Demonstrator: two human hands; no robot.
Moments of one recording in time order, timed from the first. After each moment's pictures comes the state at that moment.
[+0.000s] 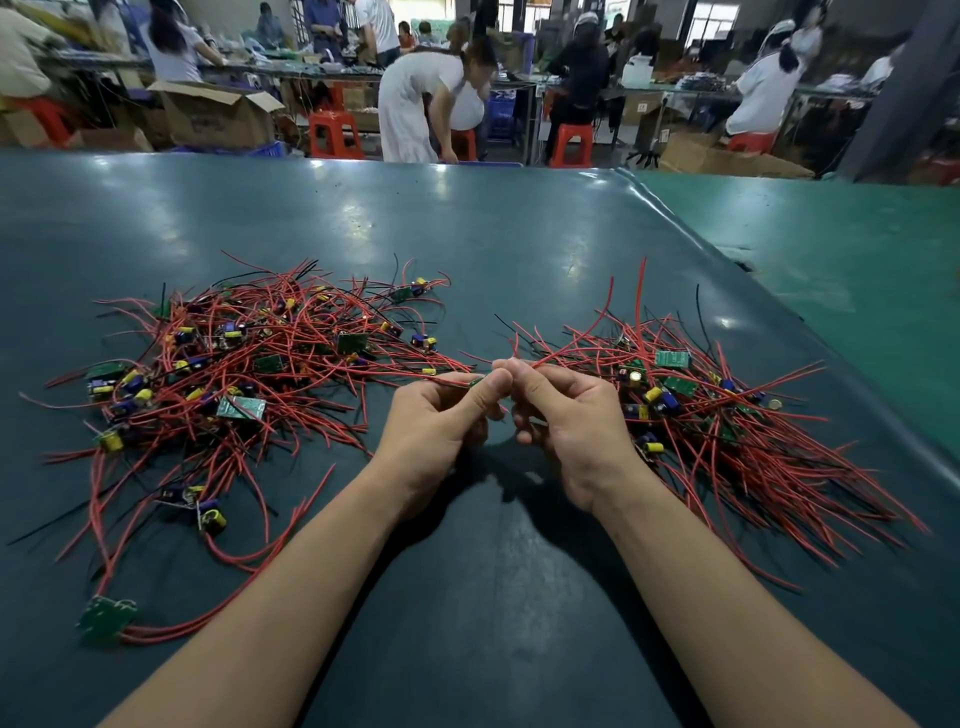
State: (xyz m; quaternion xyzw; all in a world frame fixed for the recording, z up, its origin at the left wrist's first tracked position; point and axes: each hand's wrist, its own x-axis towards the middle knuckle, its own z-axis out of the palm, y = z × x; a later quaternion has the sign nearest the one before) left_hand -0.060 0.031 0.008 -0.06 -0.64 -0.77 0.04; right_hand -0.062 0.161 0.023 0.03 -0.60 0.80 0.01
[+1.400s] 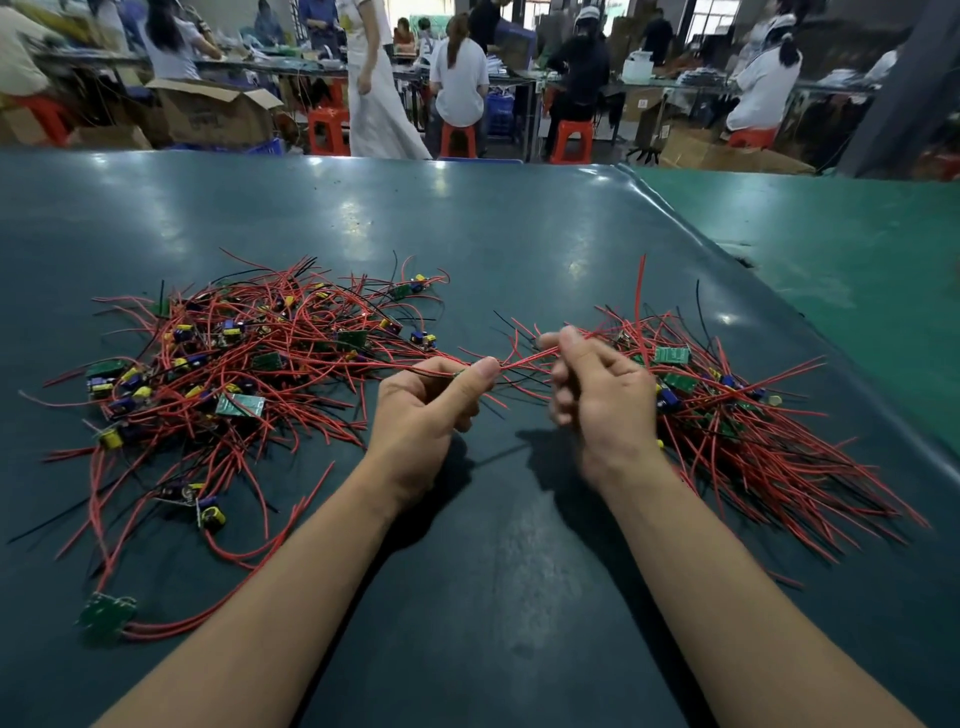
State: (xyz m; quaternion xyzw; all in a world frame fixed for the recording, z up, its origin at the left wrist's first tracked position) left_hand -0.060 0.027 0.010 -0.06 -0.62 -0.77 0.10; right_hand -0.073 0.174 0.027 0.00 -0.56 0.82 0.10
